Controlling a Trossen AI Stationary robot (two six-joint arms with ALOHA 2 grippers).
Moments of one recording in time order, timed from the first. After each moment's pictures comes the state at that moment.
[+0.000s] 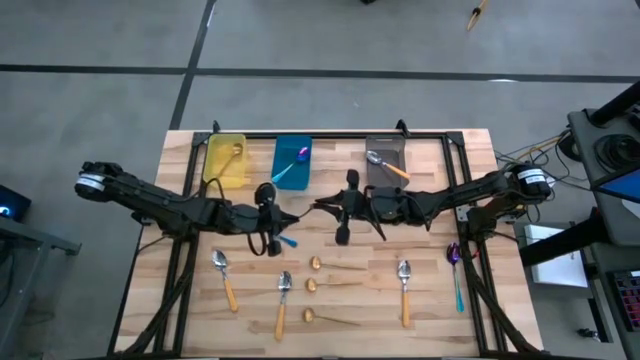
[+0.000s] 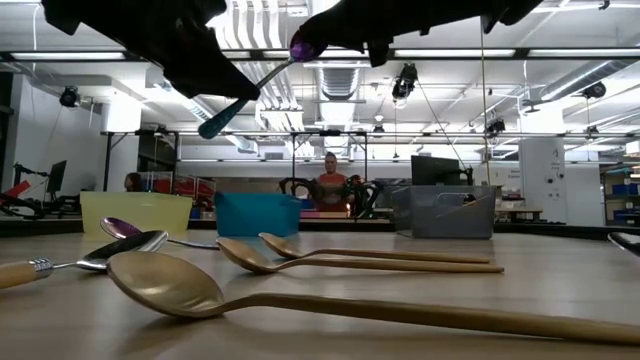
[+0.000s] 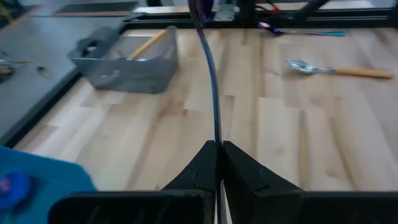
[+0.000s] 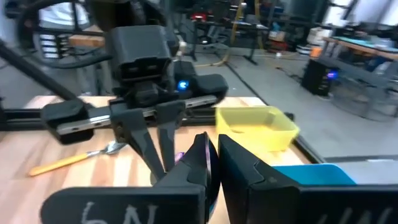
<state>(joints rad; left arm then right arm) -0.20 1.19 0.63 0.10 -0.43 -0.11 0.09 1.55 0.95 0.51 0.28 -0.07</state>
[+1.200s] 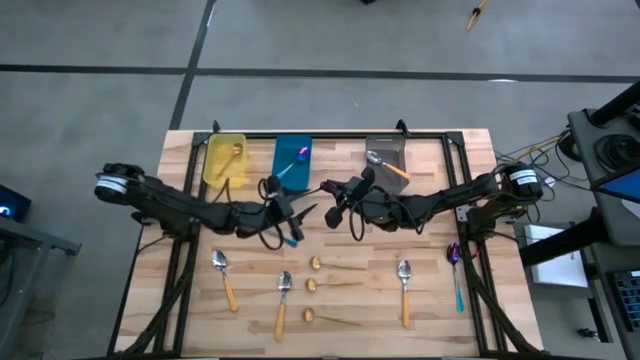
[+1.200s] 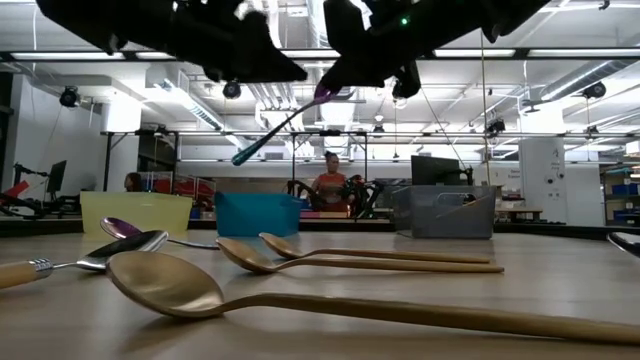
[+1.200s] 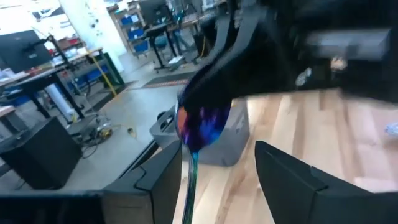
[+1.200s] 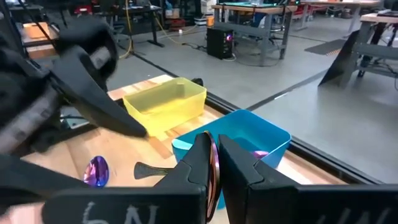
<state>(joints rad) -0.16 1.43 0.63 0.66 -0.67 0.20 0.10 1.61 0.94 0.46 0.73 0.20</state>
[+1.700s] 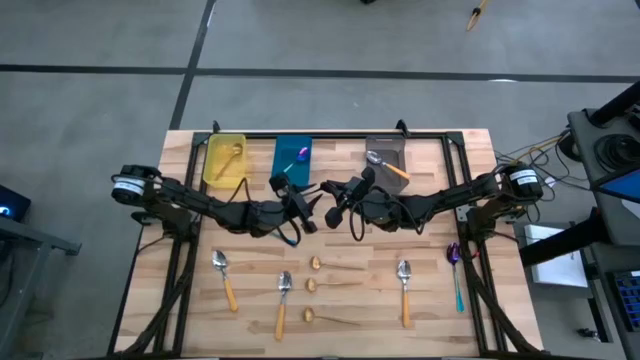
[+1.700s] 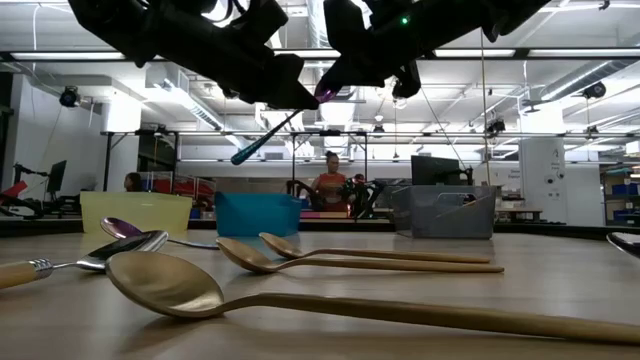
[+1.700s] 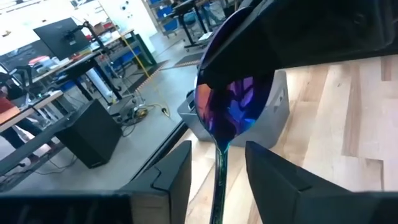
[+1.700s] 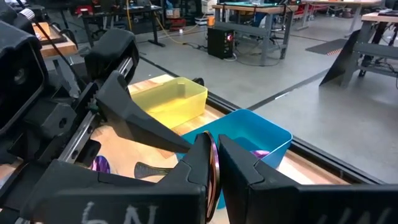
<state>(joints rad) -0.12 1.57 0.73 0.62 -0.79 0.23 0.10 1.61 0.94 0.46 0.73 0.20</state>
